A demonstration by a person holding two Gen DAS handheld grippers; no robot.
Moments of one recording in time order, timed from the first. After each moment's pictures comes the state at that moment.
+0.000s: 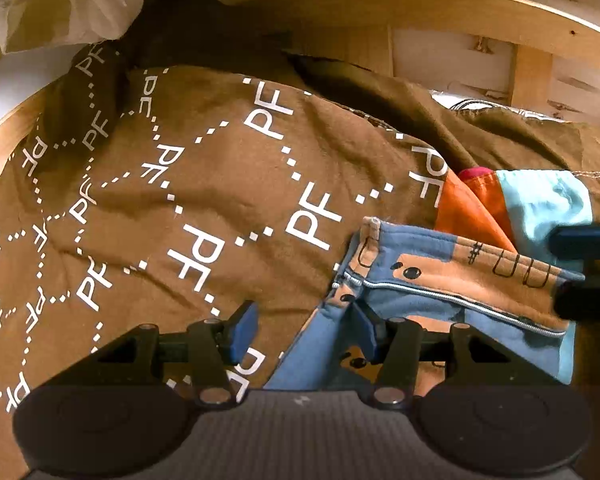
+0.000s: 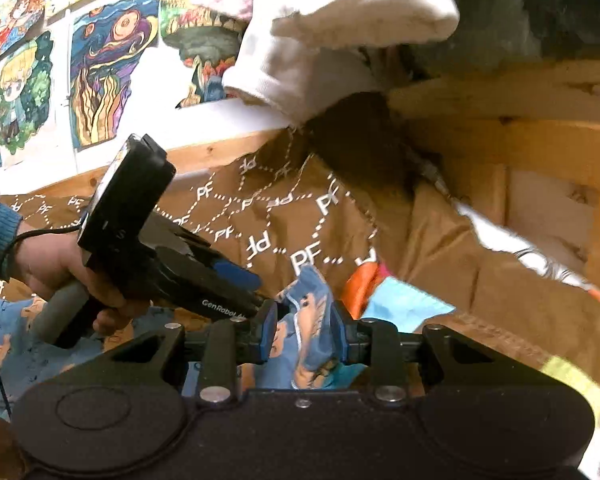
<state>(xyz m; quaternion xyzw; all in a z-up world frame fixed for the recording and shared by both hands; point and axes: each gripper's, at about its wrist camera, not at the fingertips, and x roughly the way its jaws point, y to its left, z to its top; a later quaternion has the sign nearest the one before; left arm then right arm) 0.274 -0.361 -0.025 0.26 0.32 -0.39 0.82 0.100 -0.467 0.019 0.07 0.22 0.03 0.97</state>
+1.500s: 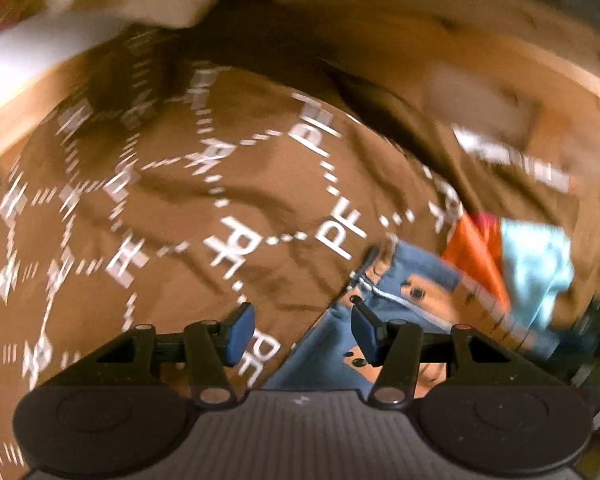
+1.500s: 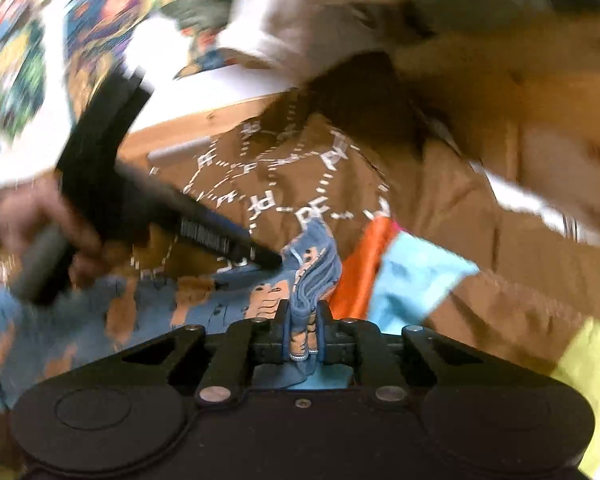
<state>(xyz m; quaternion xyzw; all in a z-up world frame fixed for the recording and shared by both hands) 0.289 -0.339 0.014 0.16 0.39 -0.36 0.83 0.102 -0.455 0.007 0.05 0.25 0.04 0.97</state>
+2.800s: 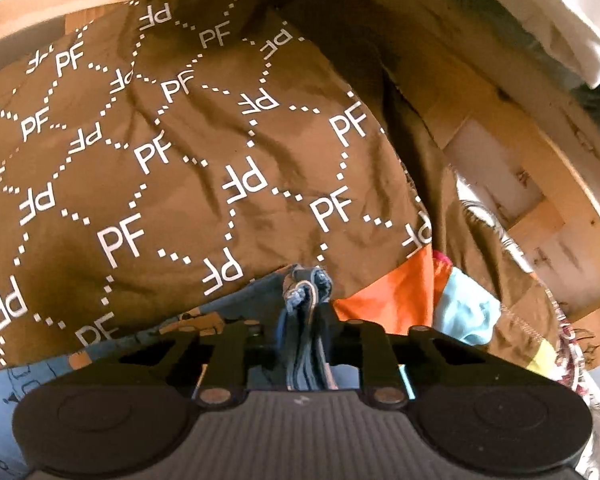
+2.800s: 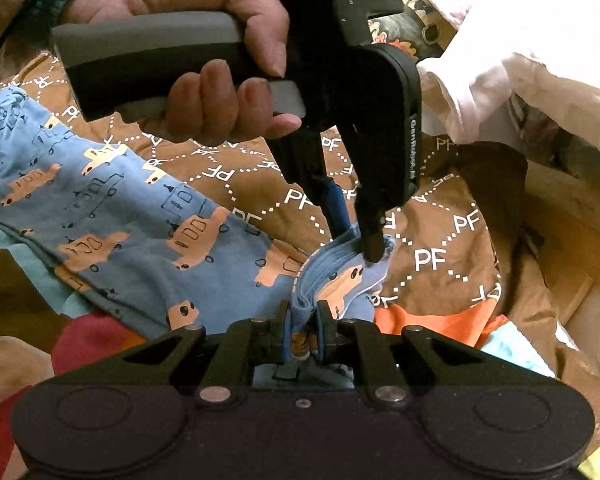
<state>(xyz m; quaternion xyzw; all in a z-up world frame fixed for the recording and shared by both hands) 0.278 -0.321 0.028 -0.01 0.50 -0.31 0.81 0.083 -0.370 -0.006 -0.20 0.21 0.13 0.95</state>
